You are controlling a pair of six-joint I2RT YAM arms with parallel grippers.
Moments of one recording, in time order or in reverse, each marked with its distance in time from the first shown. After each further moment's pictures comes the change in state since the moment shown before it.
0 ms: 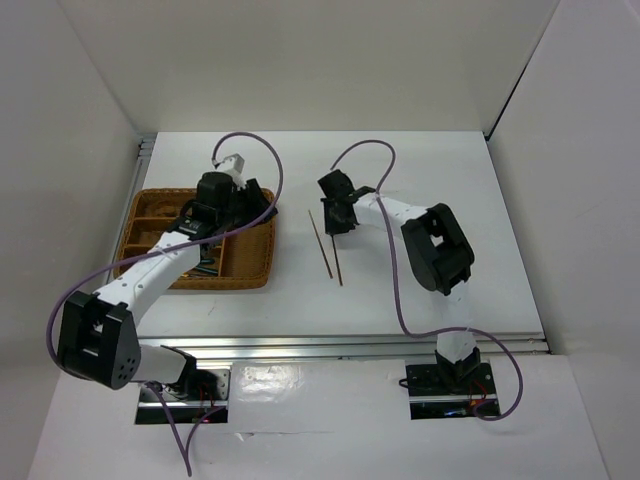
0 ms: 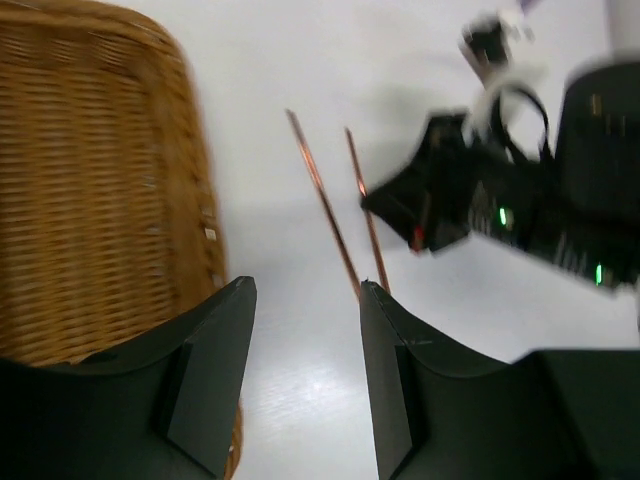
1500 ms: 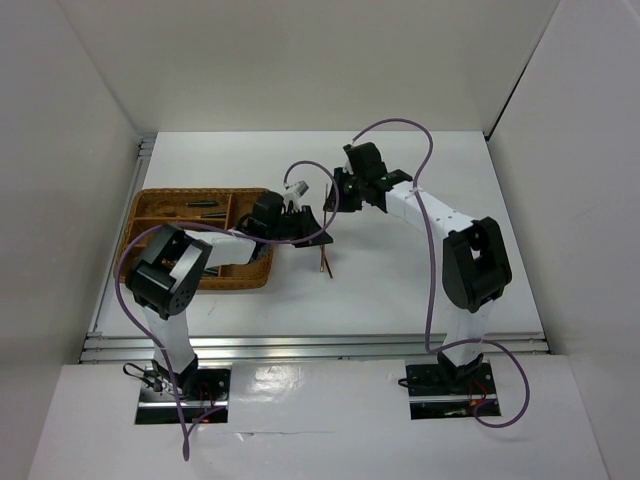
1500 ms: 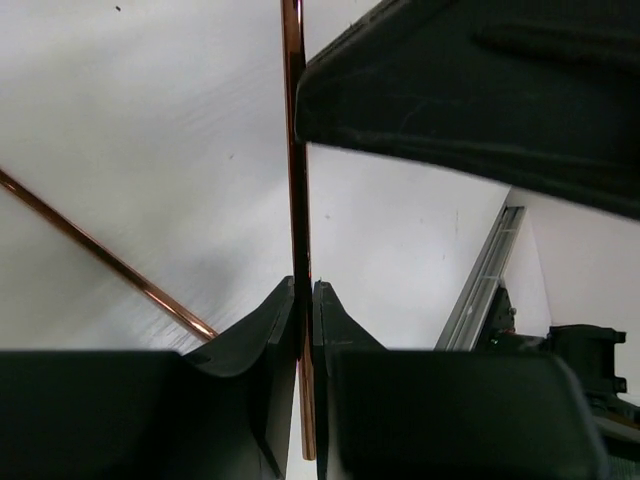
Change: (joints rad) left arm -0.164 0.509 -0.032 0.620 0.472 -0.139; right arm -0.100 -0.252 -0.027 0.028 -0.346 0.117
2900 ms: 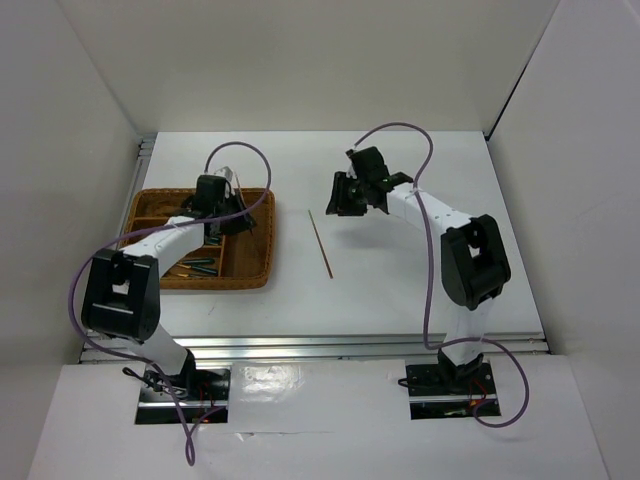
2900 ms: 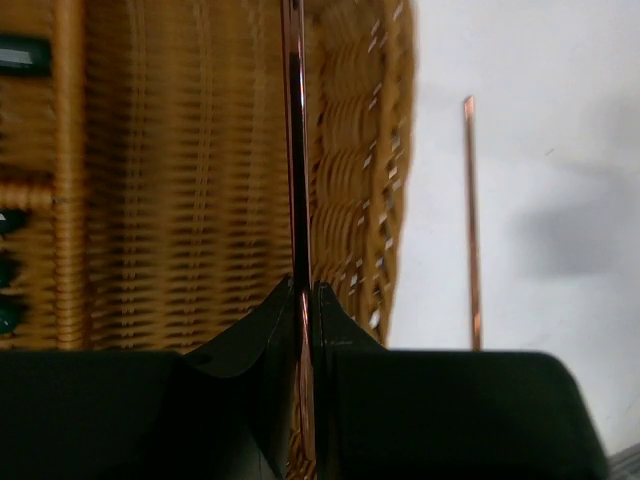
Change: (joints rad) left arm 0.318 -0.268 0.032 -0.603 -0.412 0.137; right arm -0.028 0.011 -0.034 0.007 0.012 -0.066
